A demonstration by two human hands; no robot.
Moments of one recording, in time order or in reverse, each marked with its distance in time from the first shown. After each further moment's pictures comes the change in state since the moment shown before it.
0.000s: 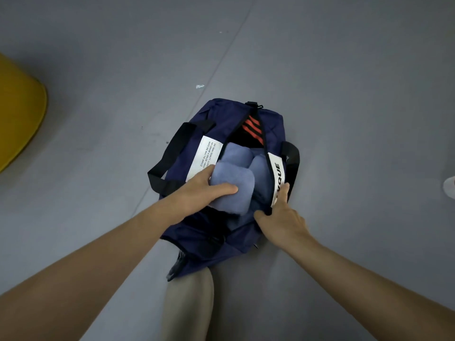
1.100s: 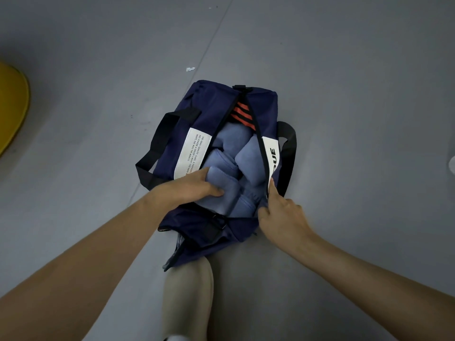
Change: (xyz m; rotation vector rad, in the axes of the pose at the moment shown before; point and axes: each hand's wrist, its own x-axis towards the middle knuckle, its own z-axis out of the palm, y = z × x) left_hand 0.034 -0.030 0.000 0.226 -0.177 -0.174; right_hand -0.001 0.018 0.012 -0.113 0.039 -0.225
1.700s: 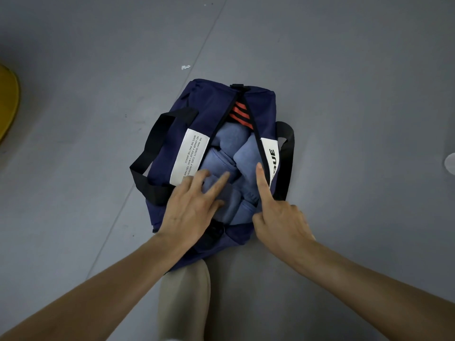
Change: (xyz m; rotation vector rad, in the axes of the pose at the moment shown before) left_hand -0.015 -0.042 0.058 0.920 0.803 0.596; right_hand -0.014 -0.004 -0.003 -0.204 0.119 -0.119
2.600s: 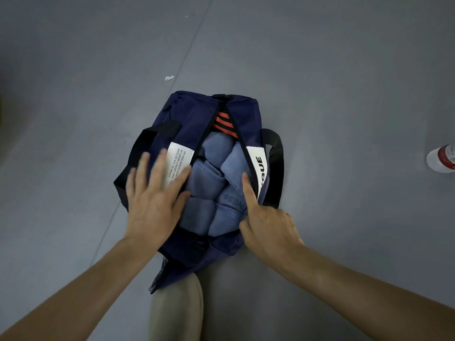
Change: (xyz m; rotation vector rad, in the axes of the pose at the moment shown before) left_hand 0.016 -0.037 -0.015 0.001 0.057 -0.175; right_hand 0.004 0.002 -0.003 -0.130 0.035 -0.007
